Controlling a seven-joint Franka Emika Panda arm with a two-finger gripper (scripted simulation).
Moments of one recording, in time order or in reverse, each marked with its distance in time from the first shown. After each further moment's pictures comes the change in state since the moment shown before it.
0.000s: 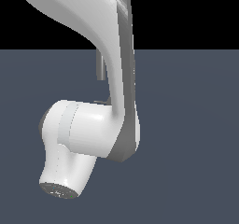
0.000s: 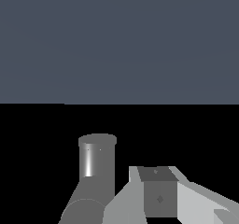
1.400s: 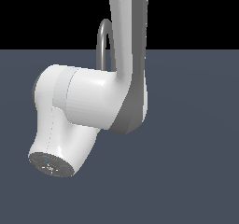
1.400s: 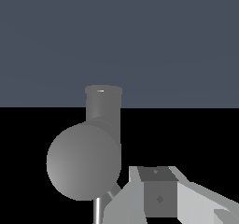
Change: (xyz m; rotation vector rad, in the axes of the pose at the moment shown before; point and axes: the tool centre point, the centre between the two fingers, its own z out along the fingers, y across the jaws) arm -0.056 -0.006 -0.001 0.003 0.036 -0.003
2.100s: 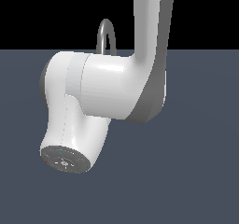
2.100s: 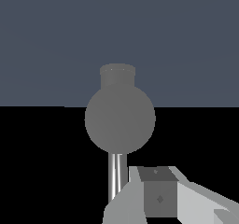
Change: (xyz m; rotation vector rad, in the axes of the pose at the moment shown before) arm -0.021 -0.018 -0.004 -0.037 -0.006 0.004
